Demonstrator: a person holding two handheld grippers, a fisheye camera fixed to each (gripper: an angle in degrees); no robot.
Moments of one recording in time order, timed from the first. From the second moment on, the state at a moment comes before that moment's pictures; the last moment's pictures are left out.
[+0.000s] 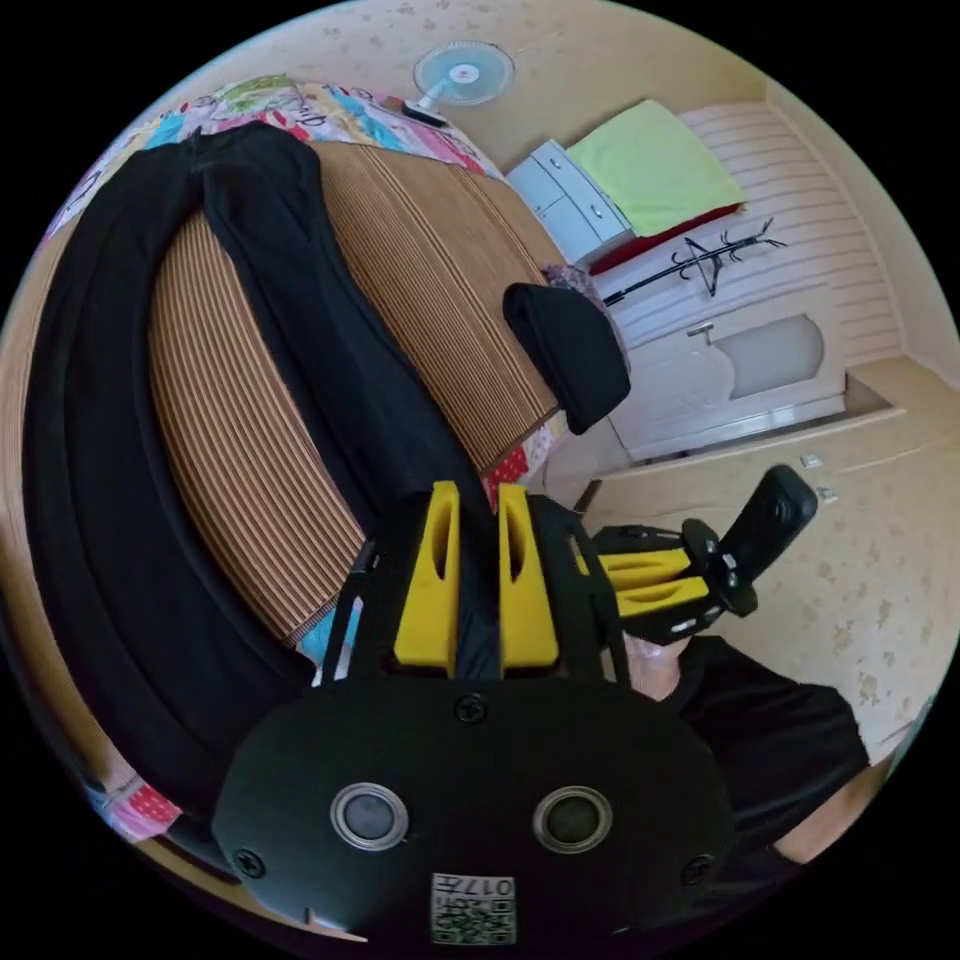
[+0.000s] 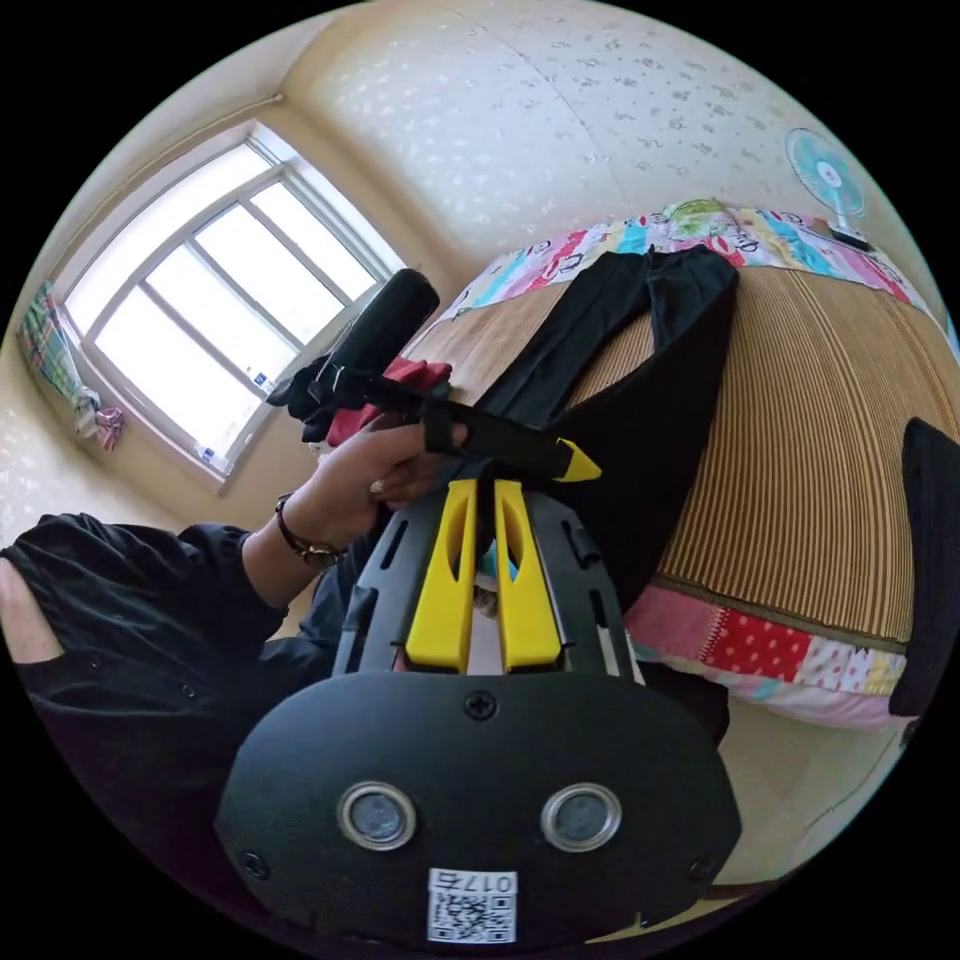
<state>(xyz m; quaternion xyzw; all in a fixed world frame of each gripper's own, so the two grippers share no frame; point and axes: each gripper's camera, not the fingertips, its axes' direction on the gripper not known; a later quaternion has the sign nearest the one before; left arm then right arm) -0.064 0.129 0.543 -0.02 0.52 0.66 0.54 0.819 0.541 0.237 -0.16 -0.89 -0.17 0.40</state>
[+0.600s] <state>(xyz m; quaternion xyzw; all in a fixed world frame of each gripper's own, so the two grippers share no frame) -0.097 0.075 0.605 -0.04 0.66 0.62 0.43 0.351 0.377 0.405 -0.38 -0.84 0.00 0.39</state>
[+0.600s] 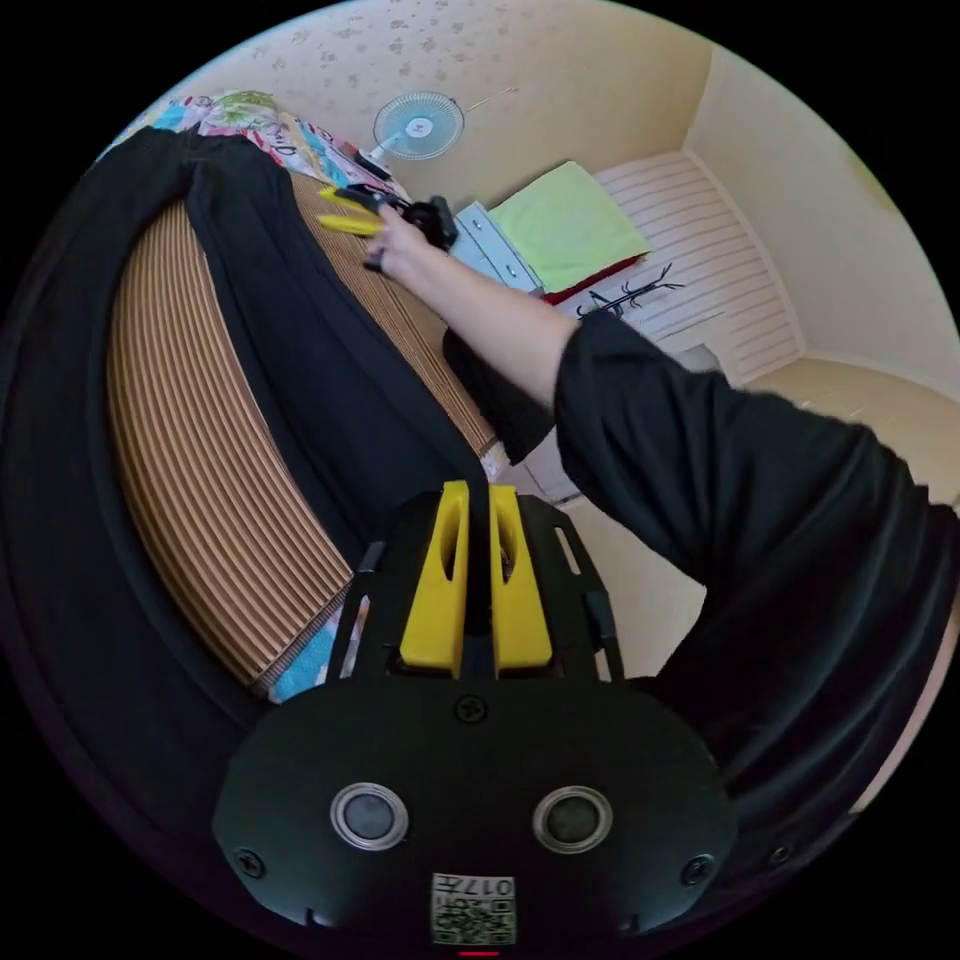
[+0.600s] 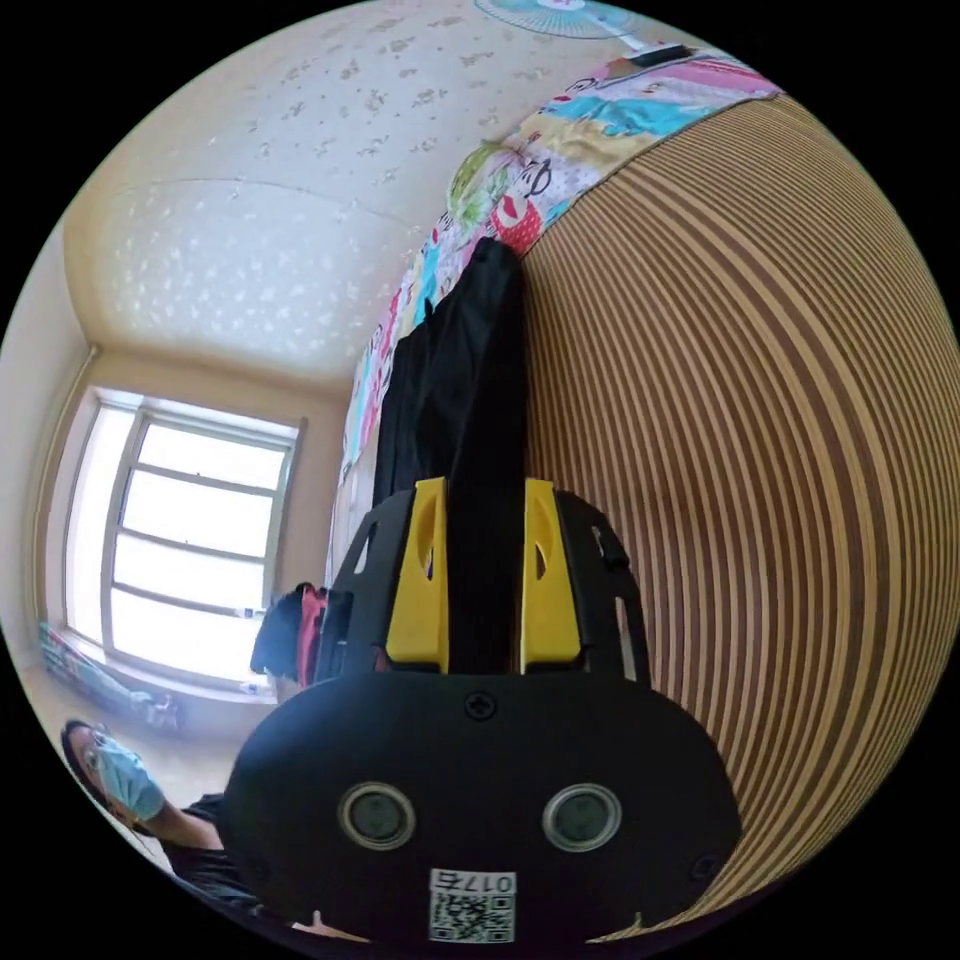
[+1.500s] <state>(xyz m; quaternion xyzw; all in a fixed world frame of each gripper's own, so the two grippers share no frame) -0.238 -0.094 0.687 -0.04 0.74 0.48 0.46 0.168 0.211 0.019 -0.06 -0.75 -0.14 0.64</state>
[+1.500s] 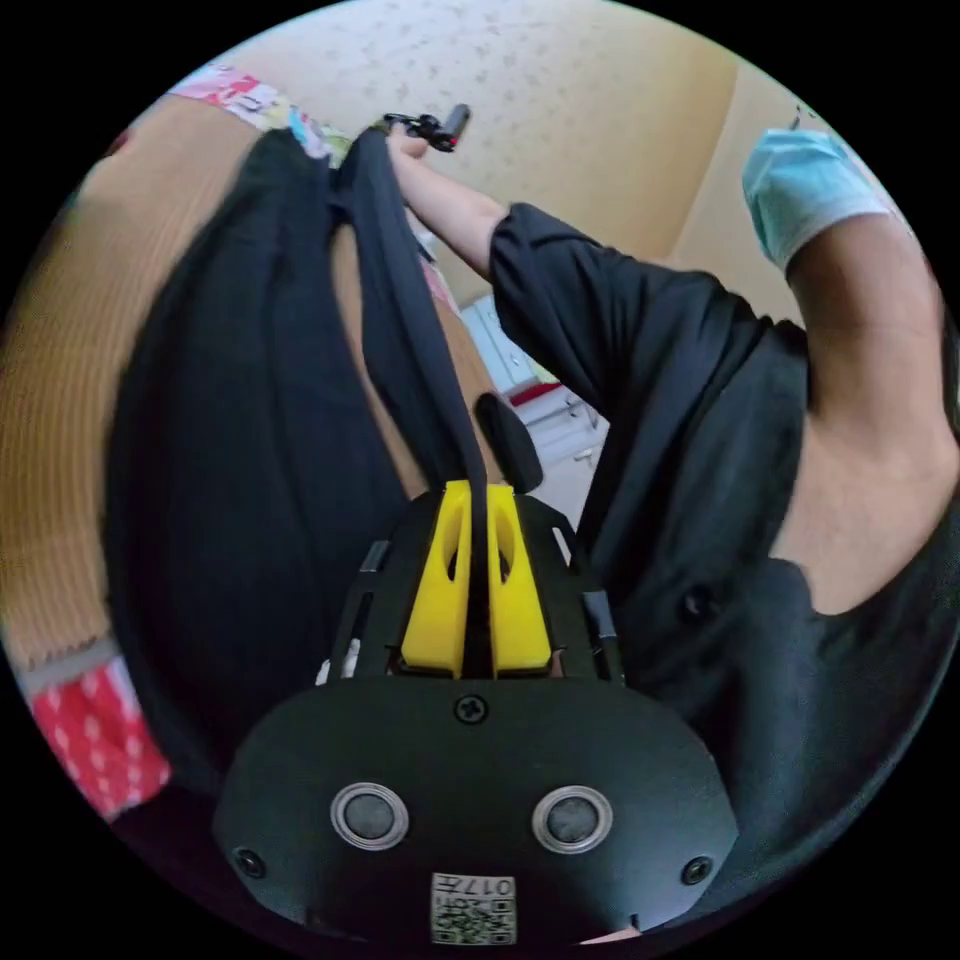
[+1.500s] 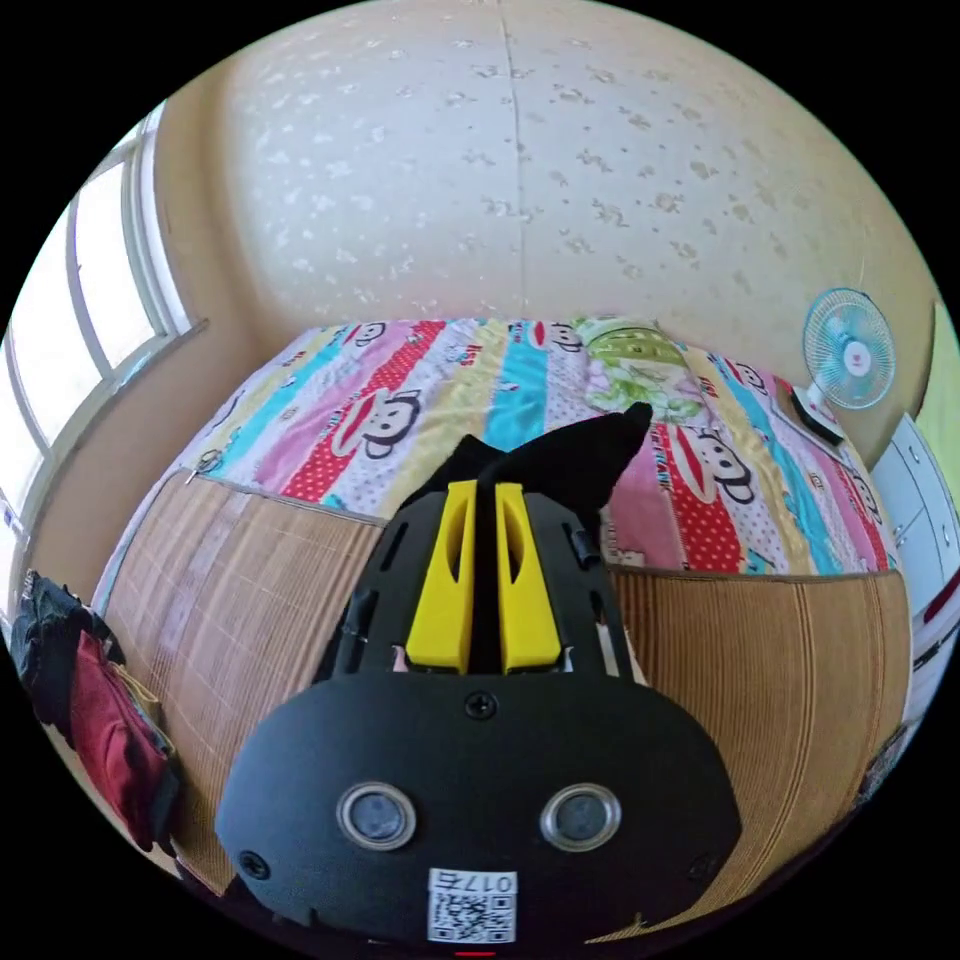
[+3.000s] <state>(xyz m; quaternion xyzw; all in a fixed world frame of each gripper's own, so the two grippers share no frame) -0.320 -0.190 0.678 -0.13 0.64 0.49 0.58 0.613 0.720 0.191 -0.37 -0.86 -0.19 0.30</state>
